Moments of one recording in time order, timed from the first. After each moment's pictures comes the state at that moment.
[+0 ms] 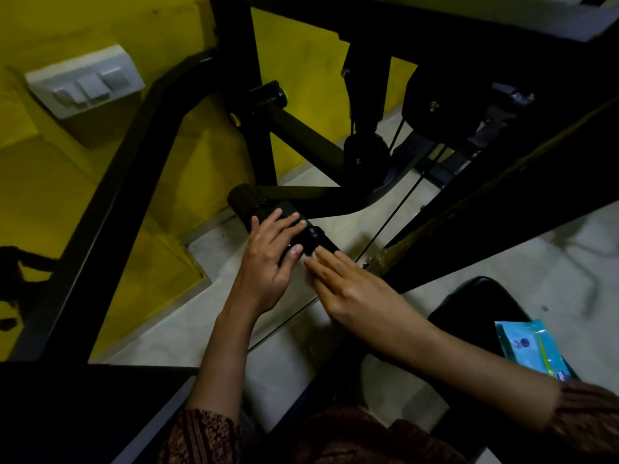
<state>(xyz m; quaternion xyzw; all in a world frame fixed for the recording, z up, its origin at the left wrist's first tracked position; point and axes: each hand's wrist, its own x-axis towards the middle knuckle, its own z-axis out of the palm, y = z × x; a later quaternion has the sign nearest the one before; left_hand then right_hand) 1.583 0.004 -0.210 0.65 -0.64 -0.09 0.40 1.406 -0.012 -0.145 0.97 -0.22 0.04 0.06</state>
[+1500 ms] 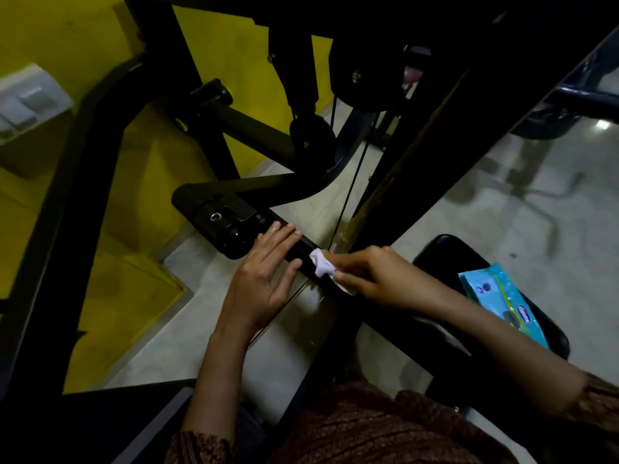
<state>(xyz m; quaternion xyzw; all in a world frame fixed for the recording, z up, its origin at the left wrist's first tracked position) 1.527 0.023 -0.210 0.59 -0.71 -0.11 0.37 1.331 -0.022 -0.132 0.83 -0.42 0.02 -0.38</state>
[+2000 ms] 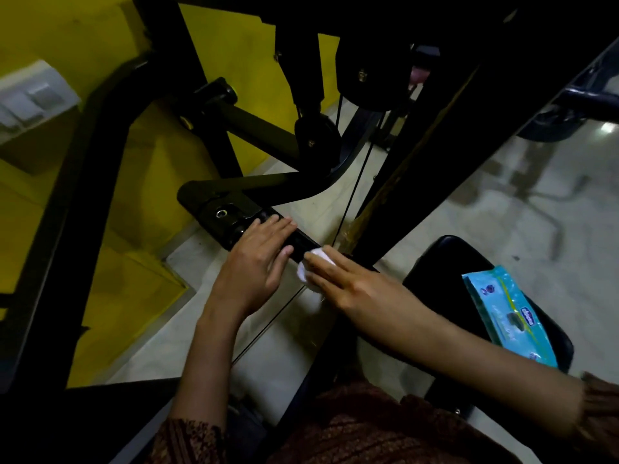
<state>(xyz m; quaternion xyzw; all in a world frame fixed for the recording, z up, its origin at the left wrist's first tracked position) 1.549 0.012 -0.200 0.60 -0.75 -0.06 0.28 1.349 0.008 -0.153 0.96 -0.28 0.05 -0.04</state>
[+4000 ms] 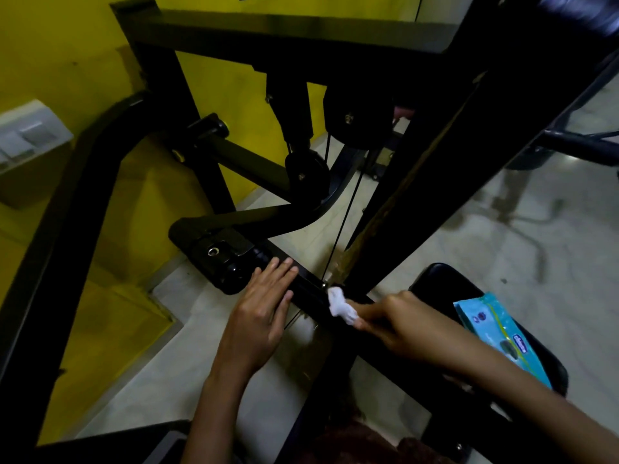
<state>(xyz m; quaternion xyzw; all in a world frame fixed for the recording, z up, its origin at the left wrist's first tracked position) 1.529 0.022 -0.213 0.58 -0.73 -0.07 0.35 1.313 -0.015 -0.126 0.84 -0.45 -0.07 -0.30</state>
